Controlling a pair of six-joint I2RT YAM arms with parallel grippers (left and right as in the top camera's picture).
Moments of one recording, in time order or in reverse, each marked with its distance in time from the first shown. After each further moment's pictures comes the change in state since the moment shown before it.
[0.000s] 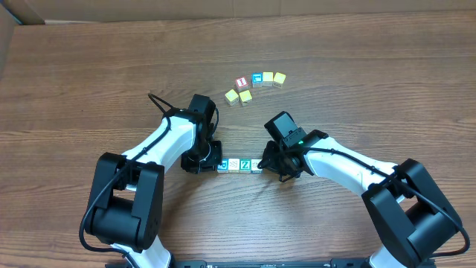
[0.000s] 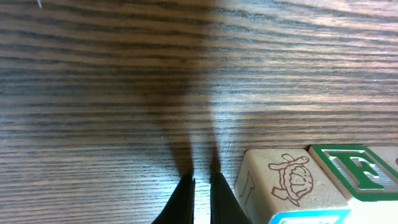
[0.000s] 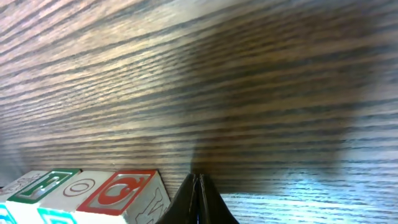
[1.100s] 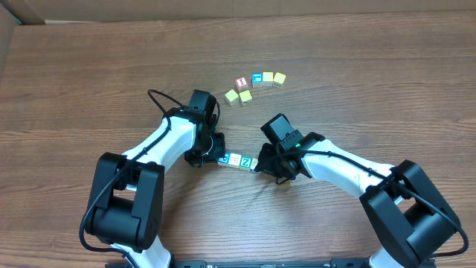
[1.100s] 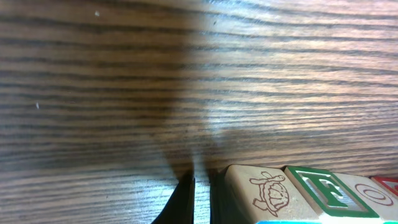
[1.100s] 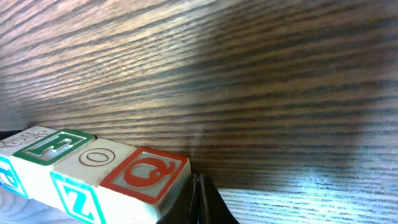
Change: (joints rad) left arm -0.002 0.000 -0.001 0.134 0.017 0.008; right arm 0.027 0.000 -0.003 0.024 -0.040 0.013
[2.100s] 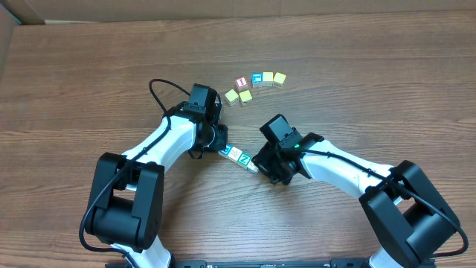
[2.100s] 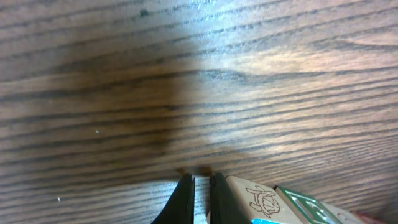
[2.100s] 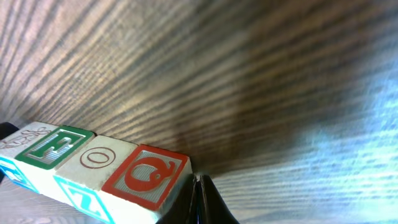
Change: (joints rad) left arm 0.000 0.000 0.008 0.152 -0.024 0.126; right arm 0.013 0.000 0.000 0.003 -0.042 0.349
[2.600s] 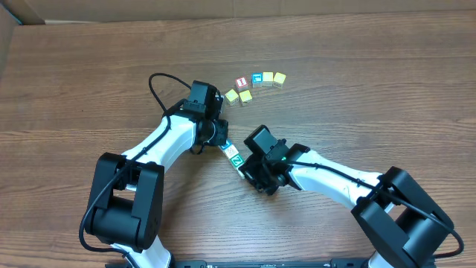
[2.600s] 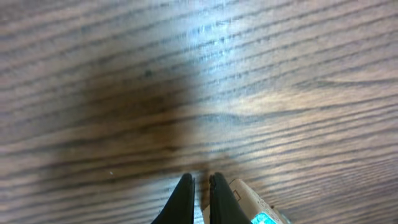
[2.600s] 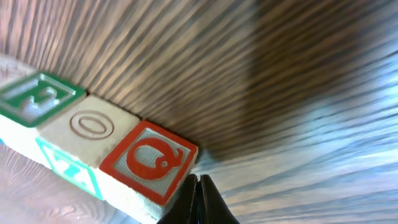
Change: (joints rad) left arm 0.000 0.000 0.007 0.072 -0.021 0.049; right arm 0.116 0.000 -0.006 0.069 -0.003 0.224
